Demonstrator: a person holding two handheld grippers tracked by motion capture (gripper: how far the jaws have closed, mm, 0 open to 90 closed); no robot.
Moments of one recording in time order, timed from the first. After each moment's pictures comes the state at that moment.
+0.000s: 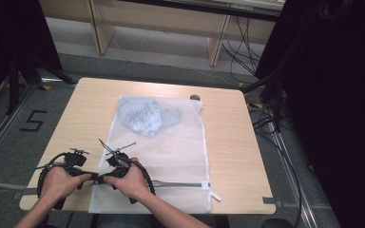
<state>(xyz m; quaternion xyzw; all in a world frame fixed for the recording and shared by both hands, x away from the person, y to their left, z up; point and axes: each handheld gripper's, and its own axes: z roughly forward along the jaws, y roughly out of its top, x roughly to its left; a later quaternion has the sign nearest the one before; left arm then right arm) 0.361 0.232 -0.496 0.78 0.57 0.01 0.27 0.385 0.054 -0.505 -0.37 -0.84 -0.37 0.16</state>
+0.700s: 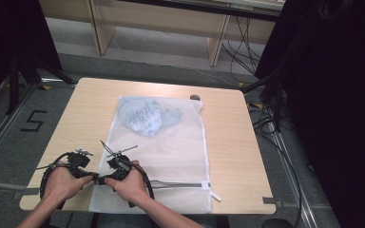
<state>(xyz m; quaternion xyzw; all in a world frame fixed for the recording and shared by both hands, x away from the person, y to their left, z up) 0.357 0.219 -0.495 0.78 0.56 0.04 0.26 0.377 0.051 -0.505 -0.39 -0.83 -0.37 0.15</state>
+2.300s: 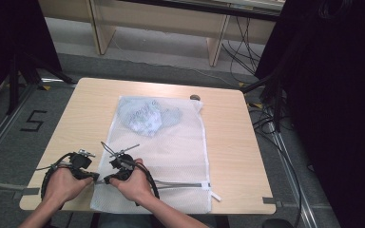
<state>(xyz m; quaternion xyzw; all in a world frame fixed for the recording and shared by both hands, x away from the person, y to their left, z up) 0.356 0.216 -0.494 0.81 0.53 0.07 0.25 0.374 0.041 -0.493 -0.38 -0.85 -0.34 0.11</state>
